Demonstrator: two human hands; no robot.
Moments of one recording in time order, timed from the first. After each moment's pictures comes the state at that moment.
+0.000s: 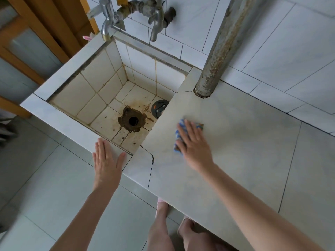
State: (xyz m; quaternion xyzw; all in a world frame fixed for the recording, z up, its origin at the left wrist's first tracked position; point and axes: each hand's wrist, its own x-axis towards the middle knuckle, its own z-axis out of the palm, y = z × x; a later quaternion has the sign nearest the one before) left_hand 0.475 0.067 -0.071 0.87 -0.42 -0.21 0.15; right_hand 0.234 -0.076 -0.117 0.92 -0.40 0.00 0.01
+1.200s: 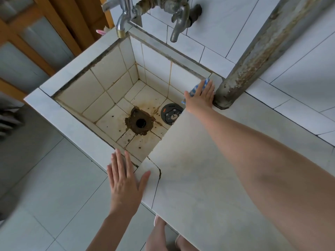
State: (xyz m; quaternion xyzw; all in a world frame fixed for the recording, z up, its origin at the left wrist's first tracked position) left_hand 0.434 0.067 -0.091 0.87 -0.46 -0.14 0.08; right_hand 0.351 -0.247 -0.082 0.73 -0.65 -0.06 -0.19
